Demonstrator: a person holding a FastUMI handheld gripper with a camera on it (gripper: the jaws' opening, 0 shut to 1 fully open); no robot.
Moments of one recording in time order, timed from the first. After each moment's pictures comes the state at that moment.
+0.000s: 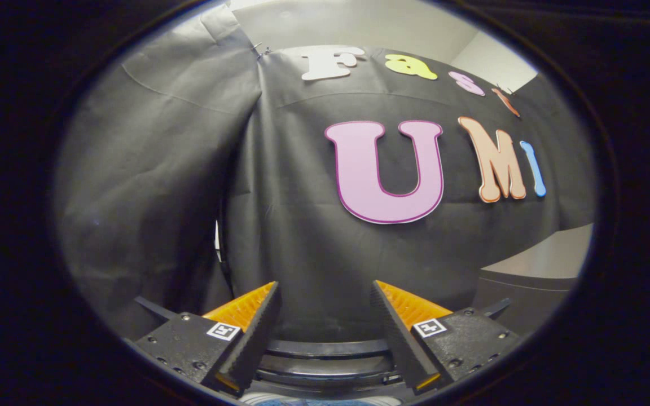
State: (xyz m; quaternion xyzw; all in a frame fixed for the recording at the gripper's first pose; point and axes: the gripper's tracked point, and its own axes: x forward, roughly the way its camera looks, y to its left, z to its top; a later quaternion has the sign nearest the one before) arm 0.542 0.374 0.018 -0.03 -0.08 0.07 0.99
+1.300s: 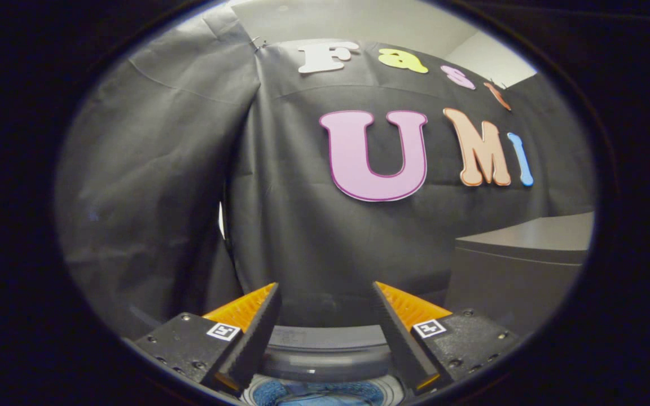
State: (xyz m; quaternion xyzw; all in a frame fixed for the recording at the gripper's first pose) arm 0.518 0.366 -0.009 -0.03 -0.04 0.05 1.00
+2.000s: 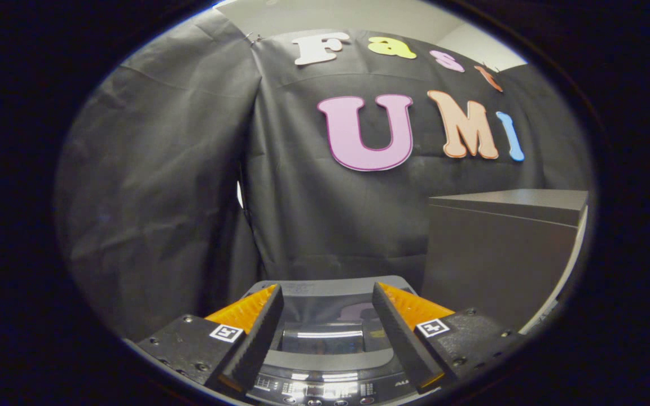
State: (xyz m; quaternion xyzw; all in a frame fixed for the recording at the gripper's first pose) arm 0.470 0.361 -0.035 -0.01 0.03 0.05 1.00
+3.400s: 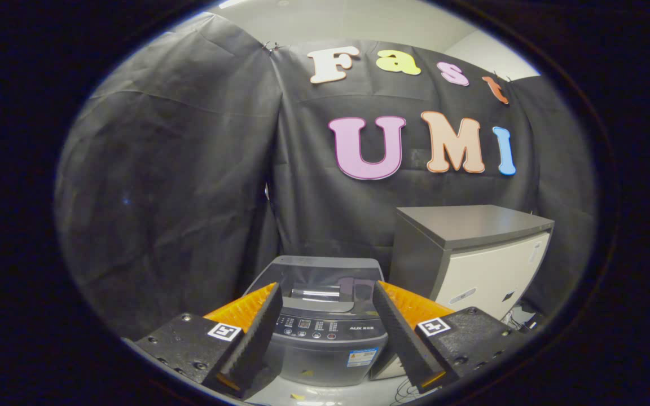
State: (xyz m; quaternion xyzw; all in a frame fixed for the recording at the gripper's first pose) arm 0.380 0.341 -0.015 -0.04 0.04 0.10 0.99
